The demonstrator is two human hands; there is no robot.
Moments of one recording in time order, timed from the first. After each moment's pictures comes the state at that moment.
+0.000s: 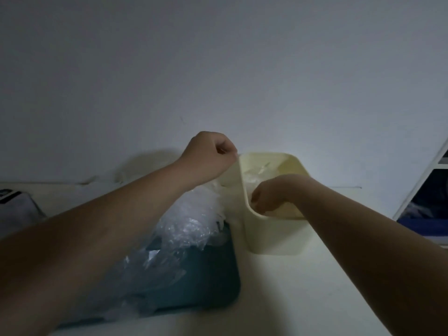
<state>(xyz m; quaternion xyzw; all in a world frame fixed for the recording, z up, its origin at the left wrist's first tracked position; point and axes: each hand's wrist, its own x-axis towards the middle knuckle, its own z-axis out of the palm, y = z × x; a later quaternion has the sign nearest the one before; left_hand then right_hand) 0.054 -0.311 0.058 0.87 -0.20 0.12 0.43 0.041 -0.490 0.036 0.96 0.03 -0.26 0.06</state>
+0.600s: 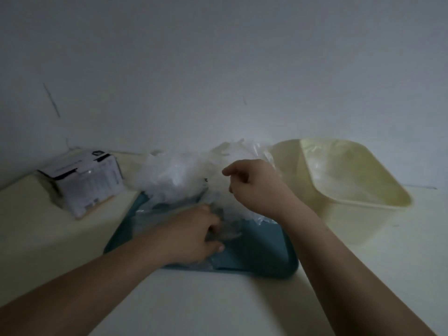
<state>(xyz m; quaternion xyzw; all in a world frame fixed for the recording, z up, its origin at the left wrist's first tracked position) -0.059 -0.159 -0.057 0.97 -0.21 -0.05 0.12 -0.026 -0.351 0.007 0.91 0.19 0.07 -0.36</state>
